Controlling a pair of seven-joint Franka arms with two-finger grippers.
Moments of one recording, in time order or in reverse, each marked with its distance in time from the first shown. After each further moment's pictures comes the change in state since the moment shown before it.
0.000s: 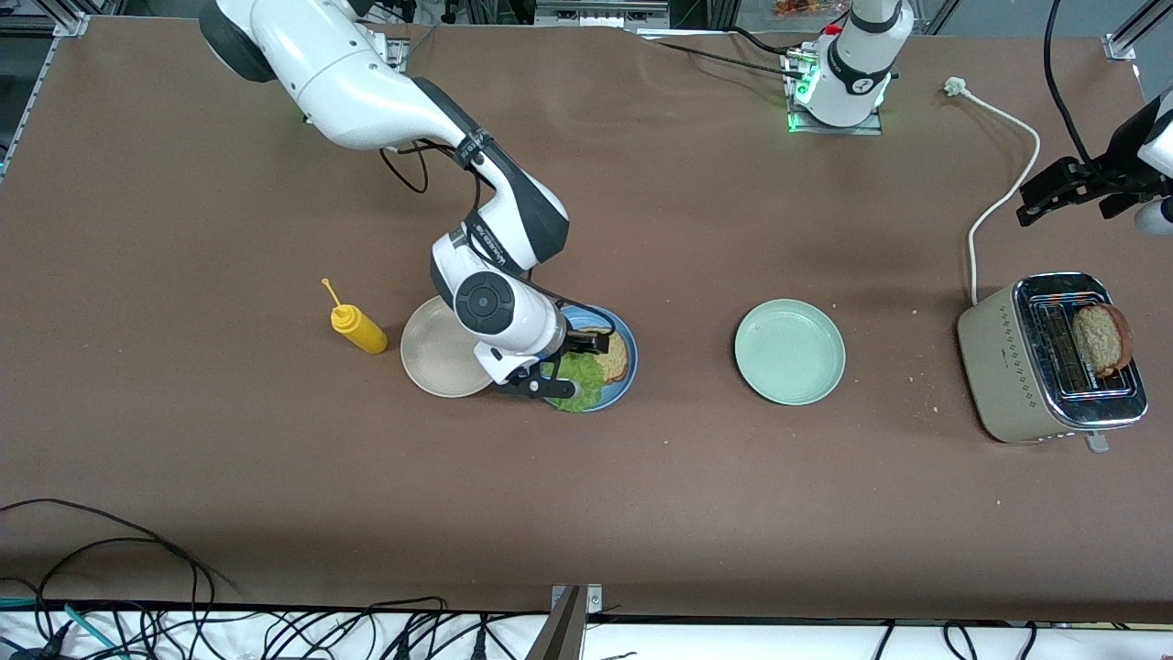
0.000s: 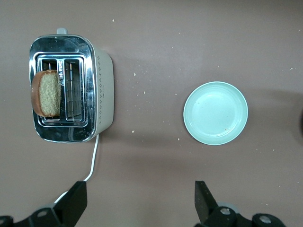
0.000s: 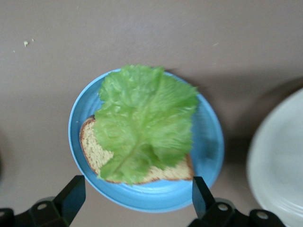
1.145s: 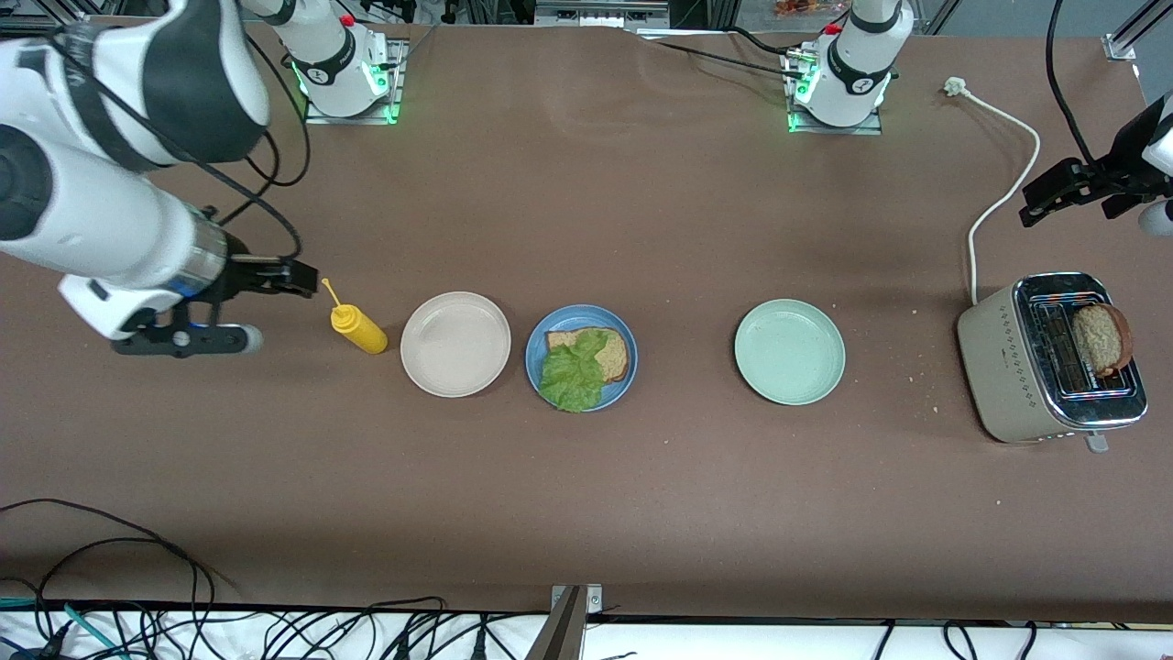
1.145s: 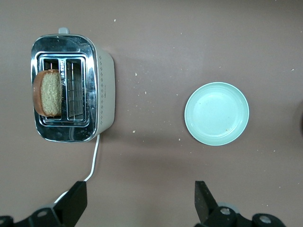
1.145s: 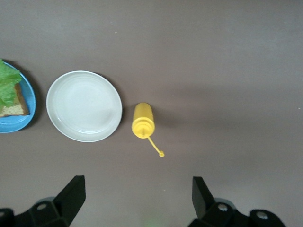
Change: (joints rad) left arm 0.006 0.002 0.000 0.002 0.000 0.000 0.000; right arm -0.019 -0.479 -0.534 -0.026 0.000 -0.664 -0.535
